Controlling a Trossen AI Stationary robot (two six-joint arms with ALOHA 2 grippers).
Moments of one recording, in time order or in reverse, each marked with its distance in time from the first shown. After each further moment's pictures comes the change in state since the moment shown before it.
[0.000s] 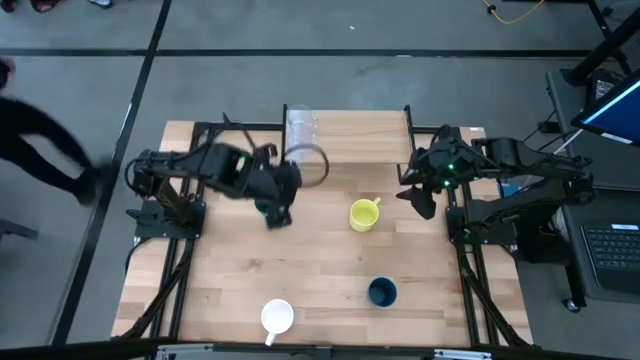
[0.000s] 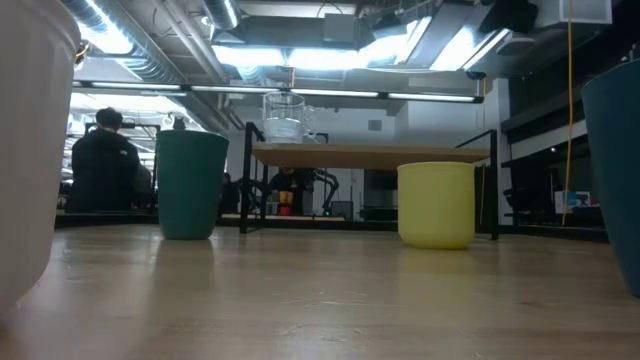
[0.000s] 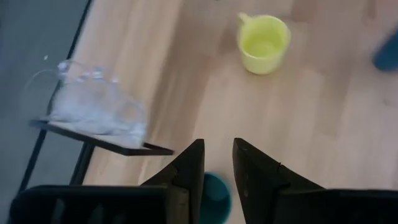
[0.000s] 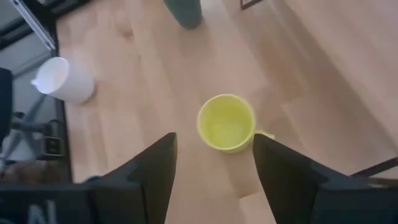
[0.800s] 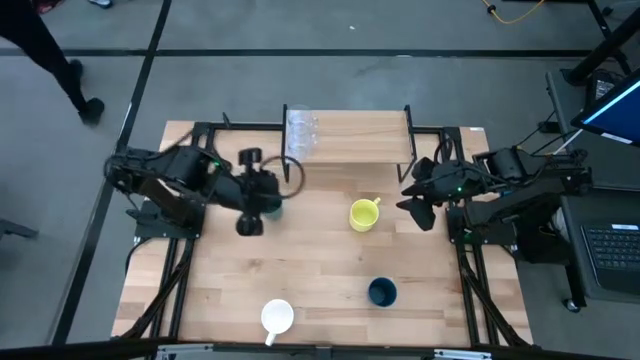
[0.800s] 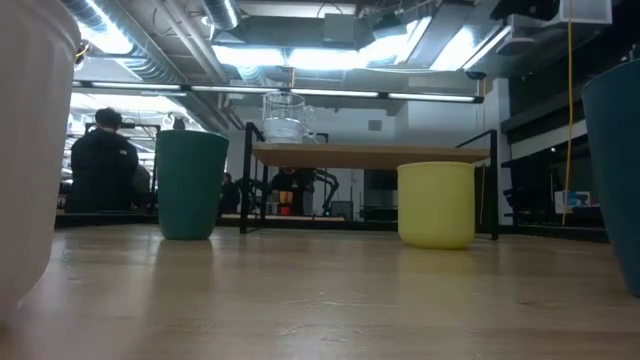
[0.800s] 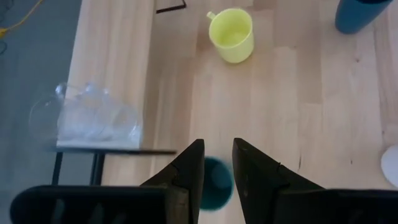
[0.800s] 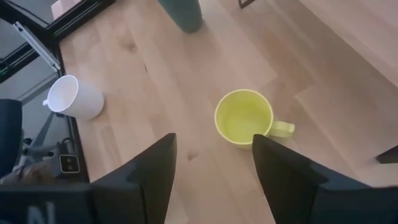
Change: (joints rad) left arm -0.099 -0.135 -0.096 -0.012 -0.011 0.119; right arm 0.212 0.001 0.000 0.003 0.184 0.276
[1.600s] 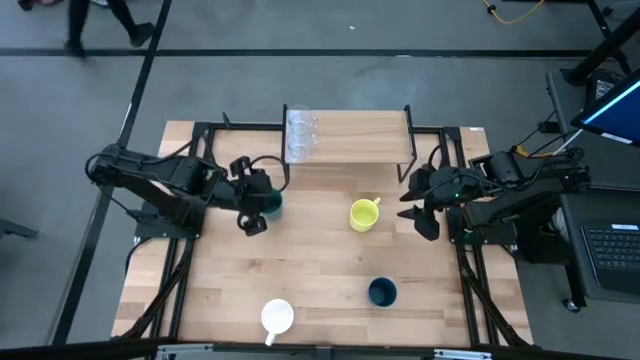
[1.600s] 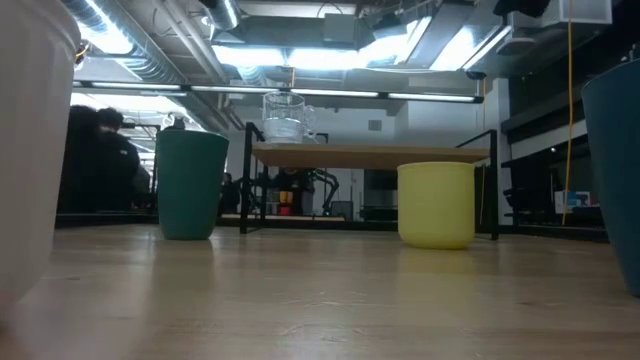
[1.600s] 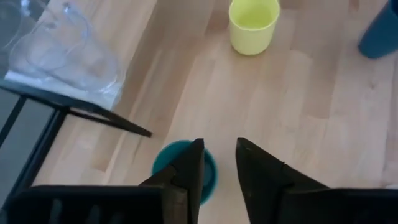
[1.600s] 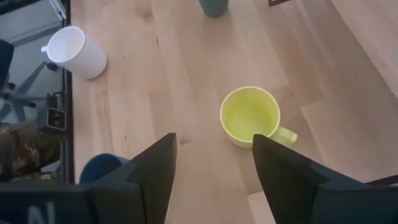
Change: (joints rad) left arm 0.045 -0.267 -0.568 0.359 0.013 -0.243; right arm 0.039 0.022 0.000 -0.005 -0.036 -0.212
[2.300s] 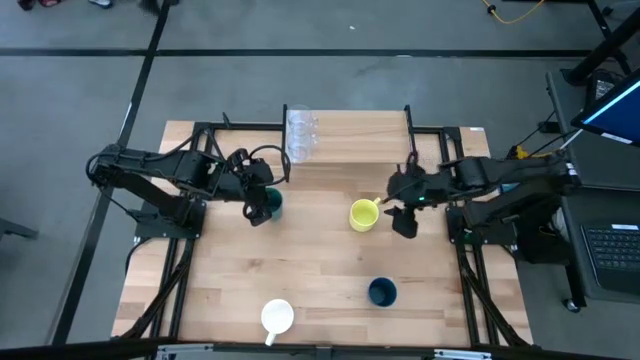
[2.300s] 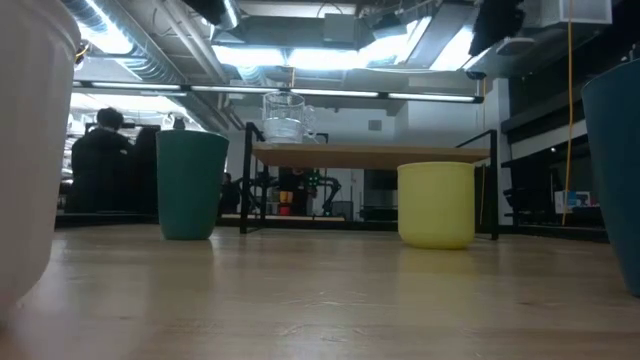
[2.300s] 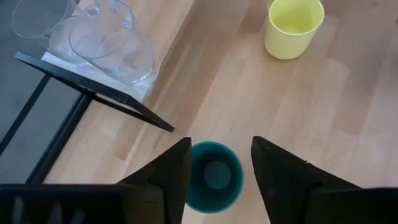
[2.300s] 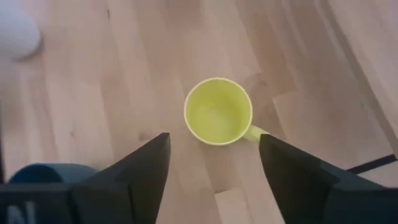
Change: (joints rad) left arm 0.067 0.002 0.000 -0.017 -0.035 -0.035; right arm -0.061 0.157 0.000 -0.006 0.053 -0.077
